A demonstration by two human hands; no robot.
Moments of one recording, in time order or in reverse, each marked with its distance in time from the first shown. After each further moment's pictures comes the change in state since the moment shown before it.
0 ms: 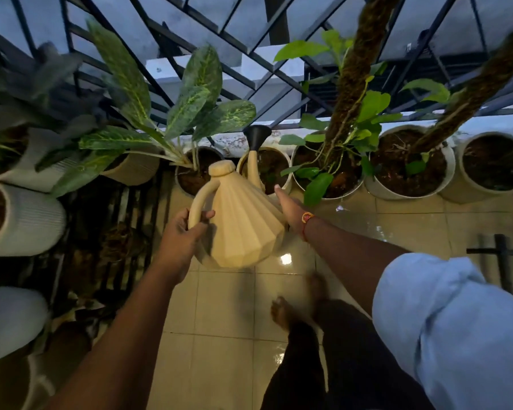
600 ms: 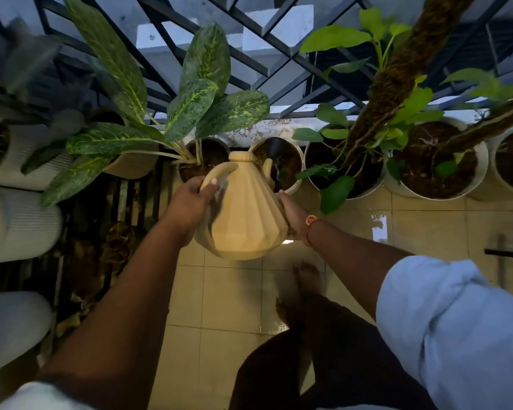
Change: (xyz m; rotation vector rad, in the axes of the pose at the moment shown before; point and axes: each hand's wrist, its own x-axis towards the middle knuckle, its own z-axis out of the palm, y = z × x) left_hand 0.129 0.051 0.000 0.284 0.005 -0.093; right_hand 0.058 -0.026 0.029 0.264 -0.229 0.232
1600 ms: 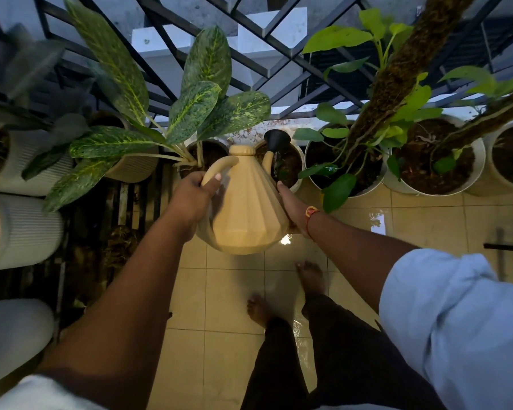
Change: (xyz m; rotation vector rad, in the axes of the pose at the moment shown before) left_hand 0.001 0.014 -0.009 0.003 0.021 -0.015; right_hand -0.005 -0.016 0.014 -0.034 0.033 -0.004
